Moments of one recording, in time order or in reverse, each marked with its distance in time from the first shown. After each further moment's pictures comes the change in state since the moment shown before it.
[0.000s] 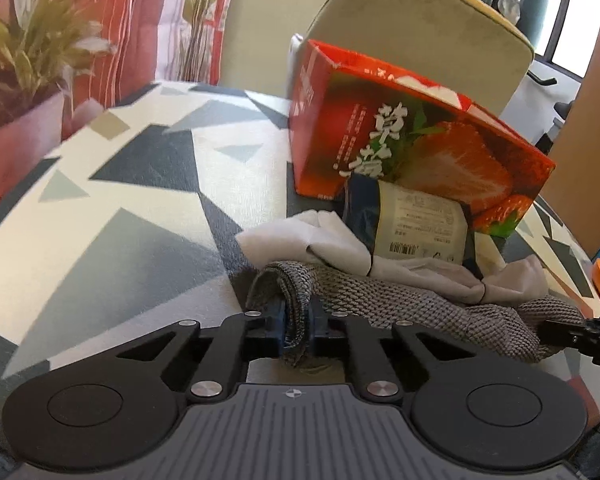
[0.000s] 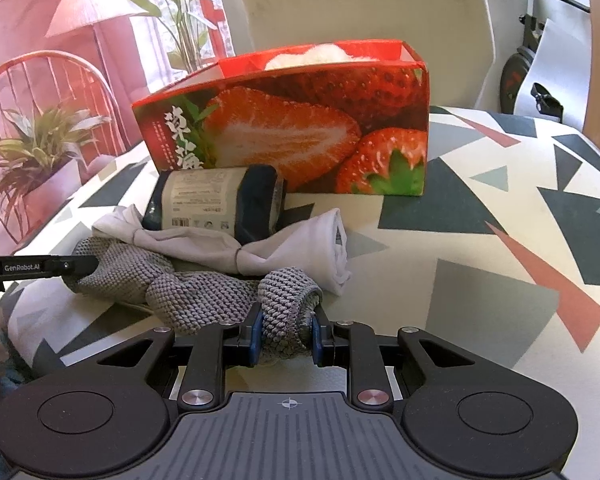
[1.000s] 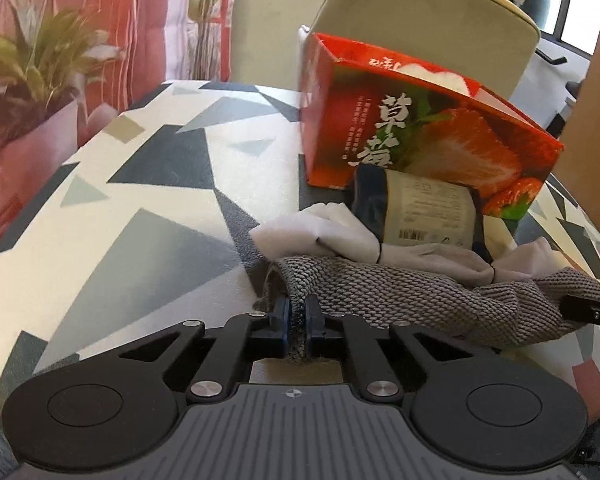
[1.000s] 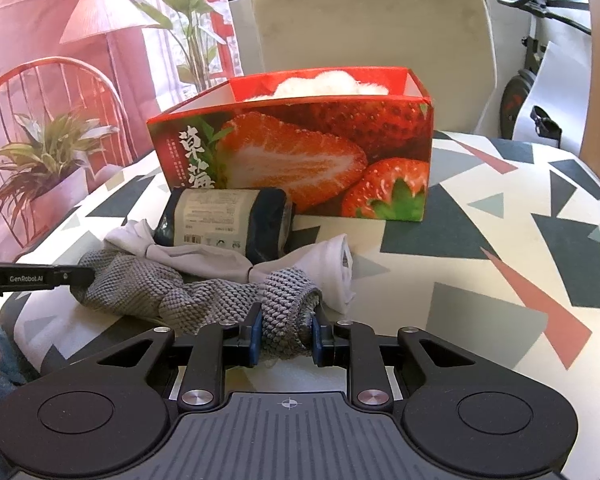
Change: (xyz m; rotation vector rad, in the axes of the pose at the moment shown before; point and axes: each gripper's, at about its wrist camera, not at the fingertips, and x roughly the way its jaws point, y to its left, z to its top) left arm -0.009 -0.003 0.002 0.035 0.052 0.060; right arm -0.015 0.009 0.005 -0.030 -0.037 -0.016
